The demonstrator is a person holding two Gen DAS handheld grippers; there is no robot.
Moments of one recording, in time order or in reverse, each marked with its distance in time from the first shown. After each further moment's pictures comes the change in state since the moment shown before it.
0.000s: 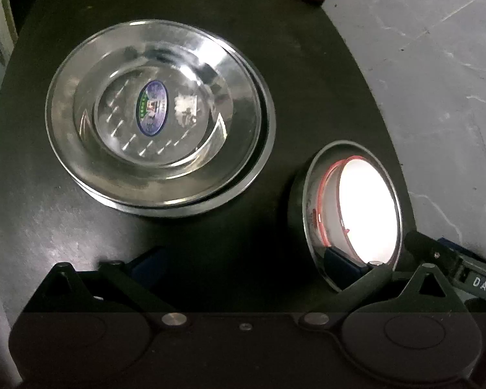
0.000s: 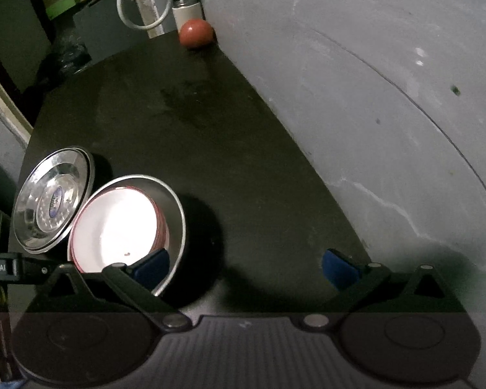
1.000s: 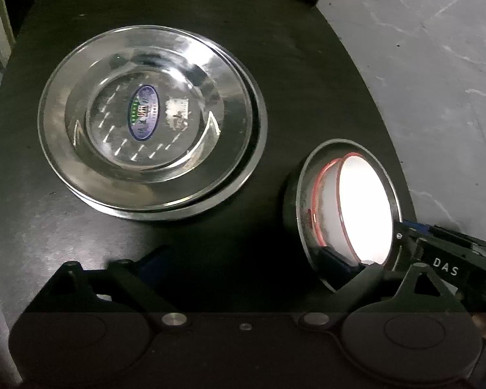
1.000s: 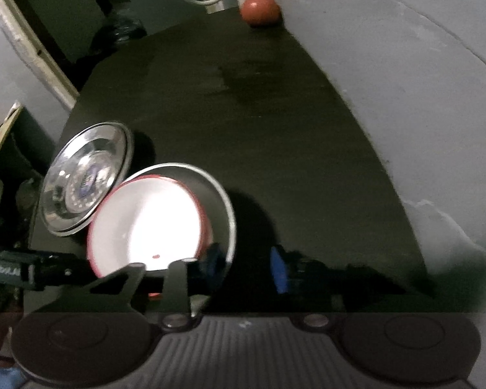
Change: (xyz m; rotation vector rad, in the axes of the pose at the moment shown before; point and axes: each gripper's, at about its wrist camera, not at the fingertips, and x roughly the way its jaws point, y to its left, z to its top) left arm 0.000 -0.003 0.001 0.031 -0.006 0.006; right arm 0.034 0.013 0.010 -0.136 0.052 0.209
